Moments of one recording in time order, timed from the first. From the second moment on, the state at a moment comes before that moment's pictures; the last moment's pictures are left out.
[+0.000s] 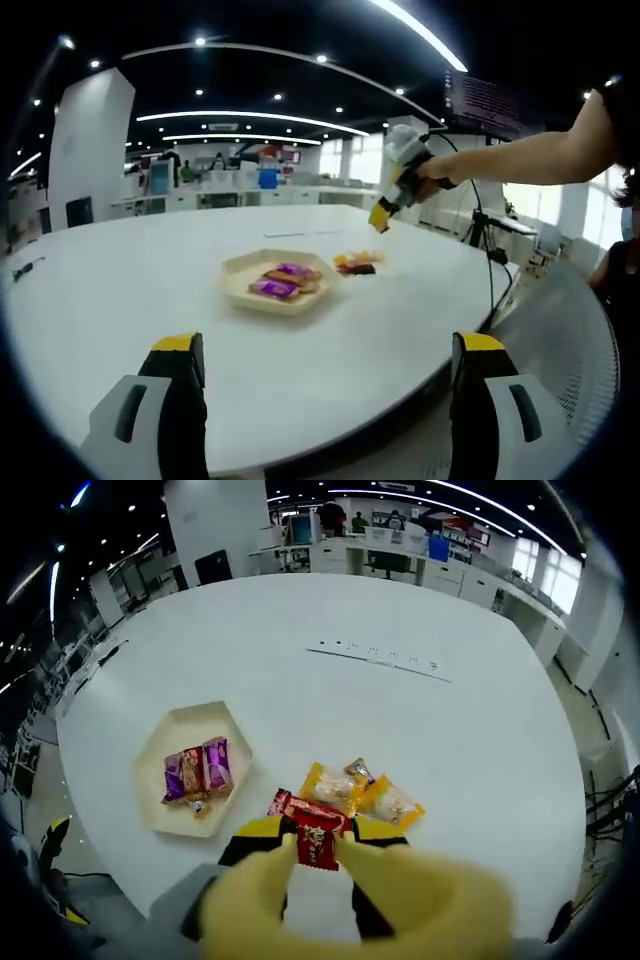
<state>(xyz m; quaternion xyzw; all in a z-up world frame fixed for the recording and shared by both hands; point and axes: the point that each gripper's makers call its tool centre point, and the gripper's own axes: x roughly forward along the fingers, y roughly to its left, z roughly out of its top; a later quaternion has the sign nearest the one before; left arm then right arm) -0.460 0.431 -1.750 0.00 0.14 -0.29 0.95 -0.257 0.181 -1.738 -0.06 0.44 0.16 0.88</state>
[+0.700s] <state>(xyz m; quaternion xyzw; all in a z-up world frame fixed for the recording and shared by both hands) -0.459 0.432 -1.753 0.00 0.15 -0.29 0.95 -0.231 0.307 -1.731 -0.10 0.42 0.27 0.86</state>
